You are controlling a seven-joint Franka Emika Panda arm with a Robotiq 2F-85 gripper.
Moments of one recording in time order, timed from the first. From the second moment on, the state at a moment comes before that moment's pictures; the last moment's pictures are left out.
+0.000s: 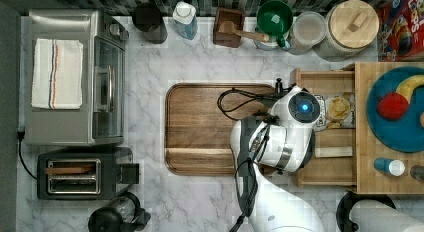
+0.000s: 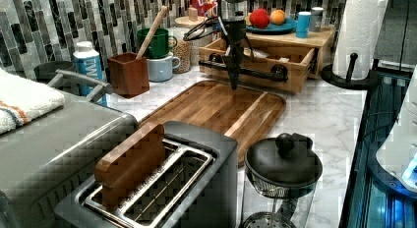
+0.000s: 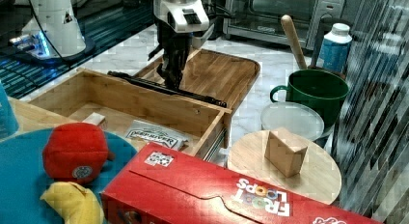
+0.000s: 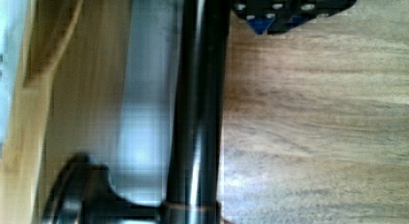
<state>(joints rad) -0.28 0.29 0.01 -2.24 0.01 0.87 -1.16</state>
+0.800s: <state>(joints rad) -0.43 0.42 0.03 -2.04 0.01 0.84 -1.37</state>
